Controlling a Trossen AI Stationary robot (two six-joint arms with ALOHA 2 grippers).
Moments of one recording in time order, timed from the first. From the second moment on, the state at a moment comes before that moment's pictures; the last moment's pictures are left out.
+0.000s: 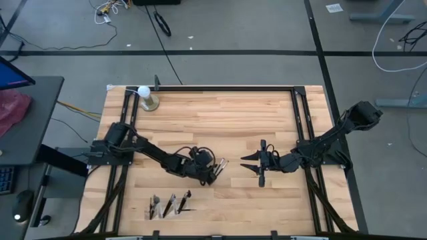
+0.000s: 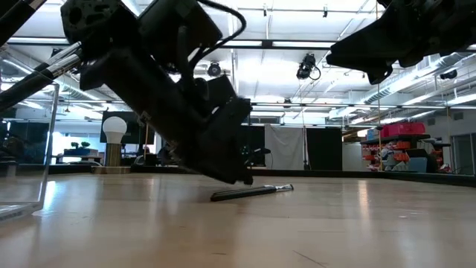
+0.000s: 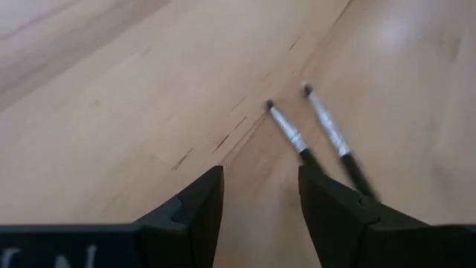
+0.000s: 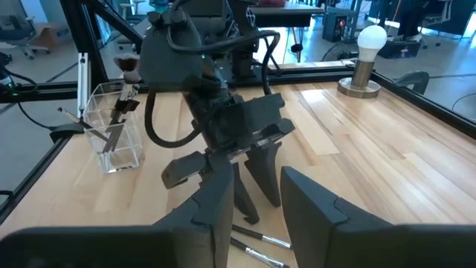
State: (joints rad) left arm -0.31 1.98 0.94 0.22 -0.60 -0.71; right arm 0.53 1.27 0.39 0.63 0.61 0.17
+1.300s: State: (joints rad) left arm -0.34 2.06 0.95 0.41 -0.61 -0.64; right arm 0.53 1.27 0.39 0.63 0.61 0.17
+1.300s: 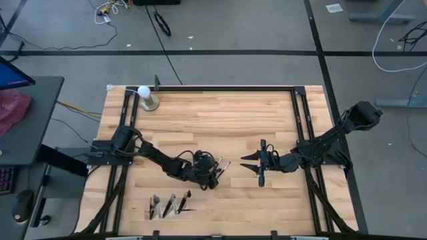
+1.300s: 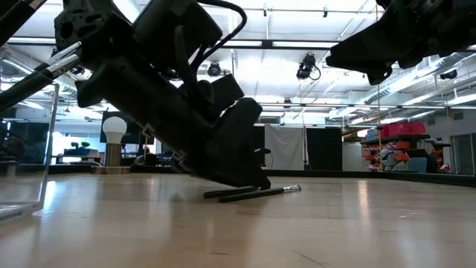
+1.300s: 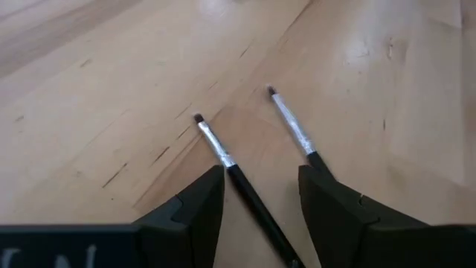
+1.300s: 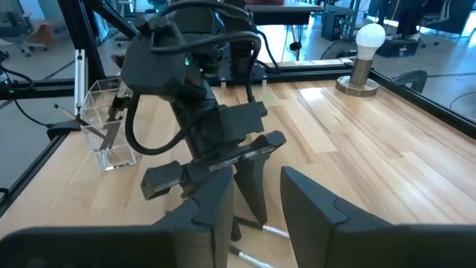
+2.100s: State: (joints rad) left arm -0.32 1.97 0.94 0.02 -0.71 -0.62; right arm 0.53 1.27 0.39 0.61 0.61 0.18
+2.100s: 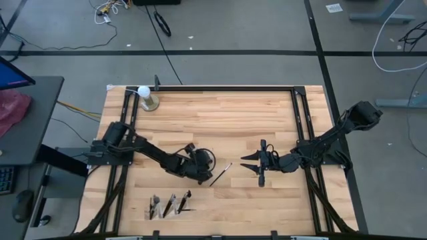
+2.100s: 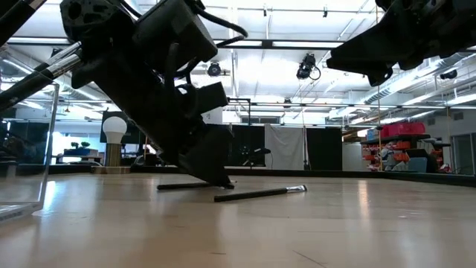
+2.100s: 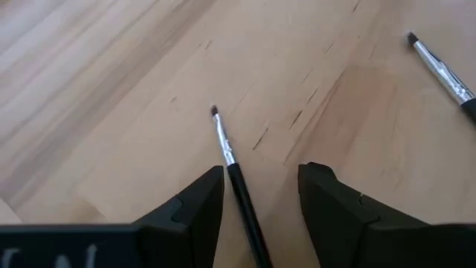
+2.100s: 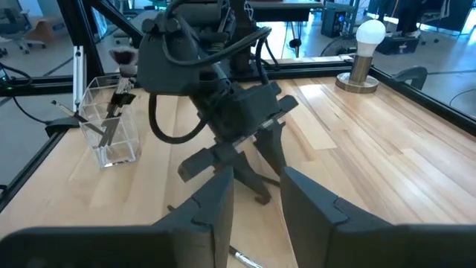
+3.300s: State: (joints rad) left arm -0.29 1.95 0.59 0.64 -0.57 -0.40; right arm 0.52 1.27 0.39 0.61 0.61 0.20
